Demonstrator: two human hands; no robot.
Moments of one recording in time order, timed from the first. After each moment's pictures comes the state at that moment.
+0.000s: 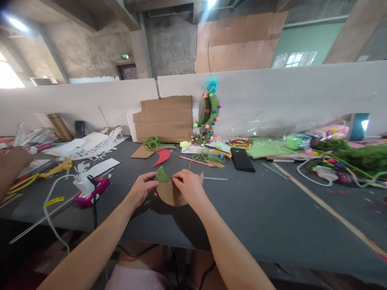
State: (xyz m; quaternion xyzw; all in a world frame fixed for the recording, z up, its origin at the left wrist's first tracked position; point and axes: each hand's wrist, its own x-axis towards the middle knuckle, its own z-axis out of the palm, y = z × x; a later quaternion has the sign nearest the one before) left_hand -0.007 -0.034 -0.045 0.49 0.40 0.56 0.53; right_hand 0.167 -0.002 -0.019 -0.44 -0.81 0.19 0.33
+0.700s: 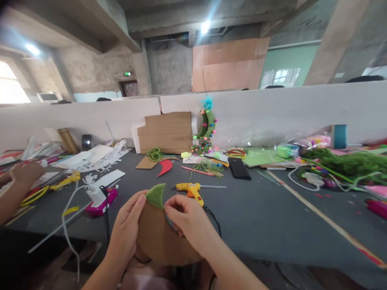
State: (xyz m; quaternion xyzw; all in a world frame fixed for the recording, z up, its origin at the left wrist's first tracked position) left_hand 0.015 -0.137 0.004 0.45 0.49 0.65 0.36; right_hand 0.164 -0.109 0.040 -0.43 -0.66 0.53 0.33
